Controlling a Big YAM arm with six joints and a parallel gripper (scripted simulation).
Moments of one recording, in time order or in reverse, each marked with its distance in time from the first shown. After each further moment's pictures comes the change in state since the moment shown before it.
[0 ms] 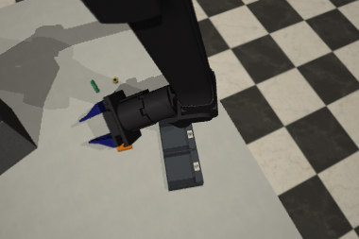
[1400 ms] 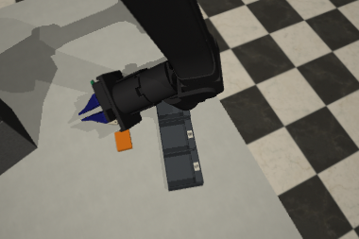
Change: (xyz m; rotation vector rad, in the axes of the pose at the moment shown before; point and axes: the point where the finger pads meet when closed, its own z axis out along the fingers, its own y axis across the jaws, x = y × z) arm 0.033 0.032 -0.030 0.038 -0.071 0.018
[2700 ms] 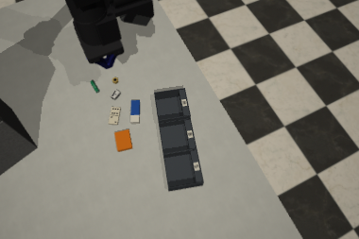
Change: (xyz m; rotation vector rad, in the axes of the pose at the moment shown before) arm -0.084 0.080 -0.040 0.484 -0.951 0.283
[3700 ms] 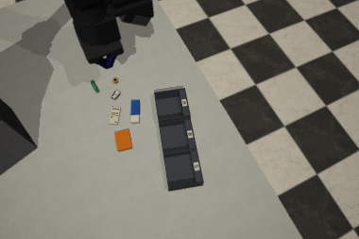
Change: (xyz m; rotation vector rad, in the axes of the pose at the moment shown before) arm 0.000 -0.001 -0.001 0.000 -0.007 0.010
